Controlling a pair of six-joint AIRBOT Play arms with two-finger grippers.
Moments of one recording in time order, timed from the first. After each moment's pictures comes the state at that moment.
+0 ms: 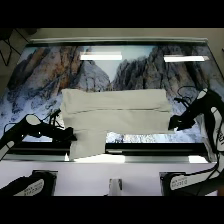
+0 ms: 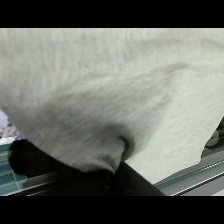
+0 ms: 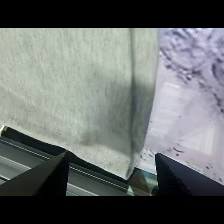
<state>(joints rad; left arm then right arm) -0.02 -1.17 0.58 0.89 -1.13 -1.40 -0.33 -1.71 1.22 -1.37 1.54 1.03</state>
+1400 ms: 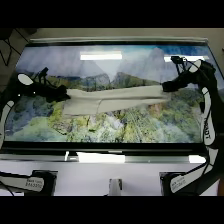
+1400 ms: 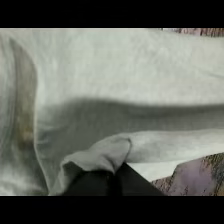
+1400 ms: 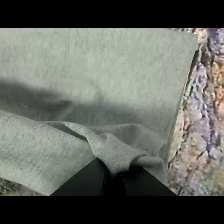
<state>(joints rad) 0.06 -1.59 1.34 0.99 -1.08 -1.49 -0.13 -1.80 1.70 -1.33 1.19 1.09</state>
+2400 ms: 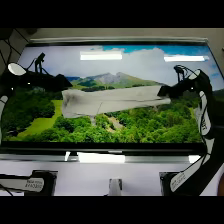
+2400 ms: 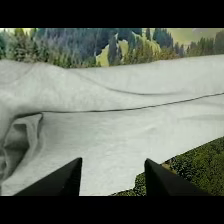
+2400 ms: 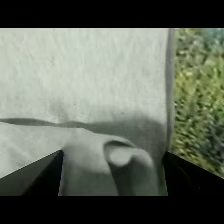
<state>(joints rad) 0.04 -1.54 1.47 0.90 -1.14 -1.38 -0.21 -1.98 1.72 -1.12 1.16 1.14</state>
